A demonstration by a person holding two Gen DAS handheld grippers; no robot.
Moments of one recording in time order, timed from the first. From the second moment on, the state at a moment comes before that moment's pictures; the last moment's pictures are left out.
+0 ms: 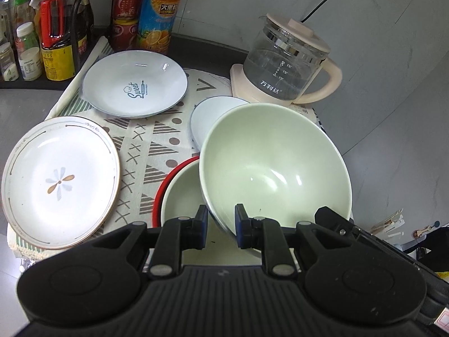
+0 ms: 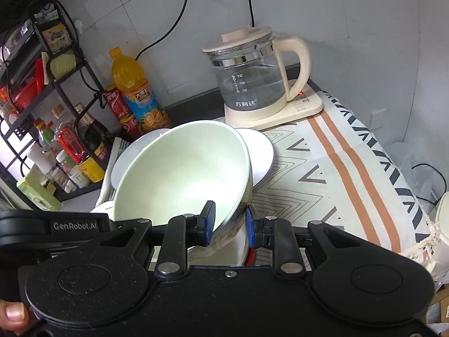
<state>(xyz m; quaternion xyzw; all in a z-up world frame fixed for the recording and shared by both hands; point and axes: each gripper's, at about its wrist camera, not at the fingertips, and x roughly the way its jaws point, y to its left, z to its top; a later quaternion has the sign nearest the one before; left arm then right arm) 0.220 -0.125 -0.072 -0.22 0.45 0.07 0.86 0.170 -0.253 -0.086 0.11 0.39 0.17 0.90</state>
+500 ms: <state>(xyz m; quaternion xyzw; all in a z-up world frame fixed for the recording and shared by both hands) 0.203 -0.116 -0.090 -0.23 0.49 0.08 0.84 0.160 -0.242 -0.097 0.08 0.43 0.19 0.88</state>
